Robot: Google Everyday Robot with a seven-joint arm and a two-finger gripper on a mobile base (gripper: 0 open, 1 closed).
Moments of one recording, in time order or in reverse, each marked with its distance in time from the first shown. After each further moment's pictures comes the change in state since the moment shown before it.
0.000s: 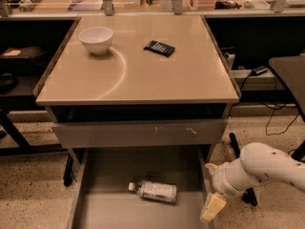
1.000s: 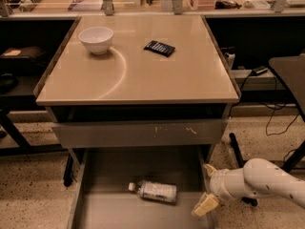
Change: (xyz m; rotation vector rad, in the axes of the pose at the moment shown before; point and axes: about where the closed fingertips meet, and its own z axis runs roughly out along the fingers) arm 0.008 -0.026 0.044 0.089 -0.197 0.068
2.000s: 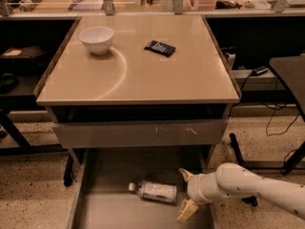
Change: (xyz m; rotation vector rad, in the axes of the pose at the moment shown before) arm -0.021 0.025 0.082 -0.079 -0.037 -0.214
